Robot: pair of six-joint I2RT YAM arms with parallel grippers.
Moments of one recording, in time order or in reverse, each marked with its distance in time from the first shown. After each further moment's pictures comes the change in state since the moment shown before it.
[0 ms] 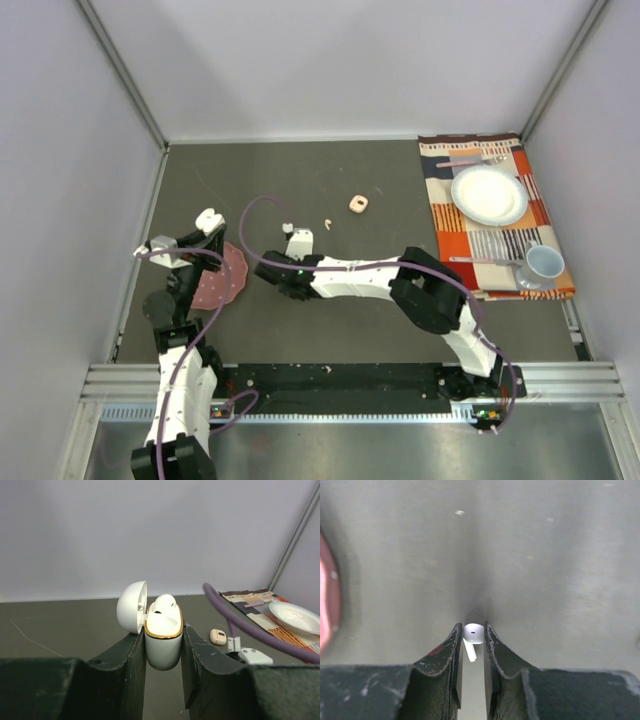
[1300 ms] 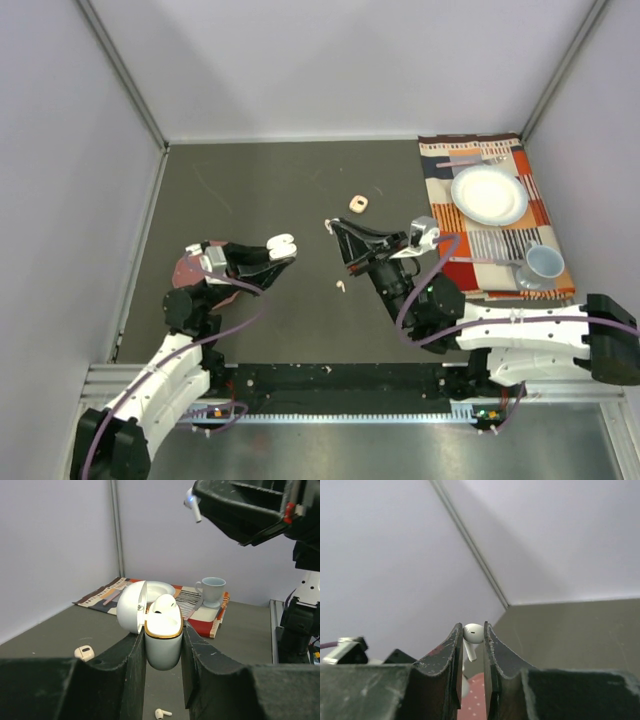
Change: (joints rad) left arm -0.520 0.137 0.049 0.238 0.246 -0.003; right arm 0.122 -1.075 -0.945 1.484 0.197 -0.899
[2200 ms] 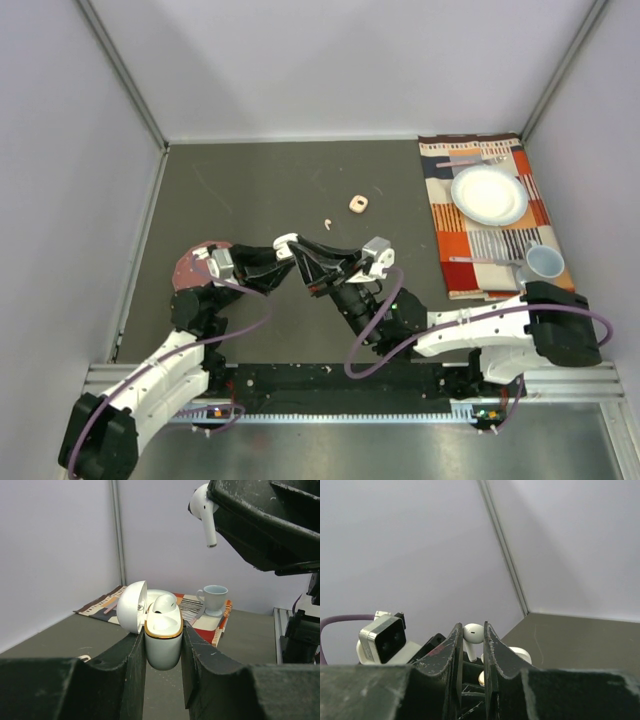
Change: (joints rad) left arm -0.132 0.053 -0.013 0.063 -0.137 0.078; right arm 0.155 0.289 0.108 0.322 -0.046 -0.240
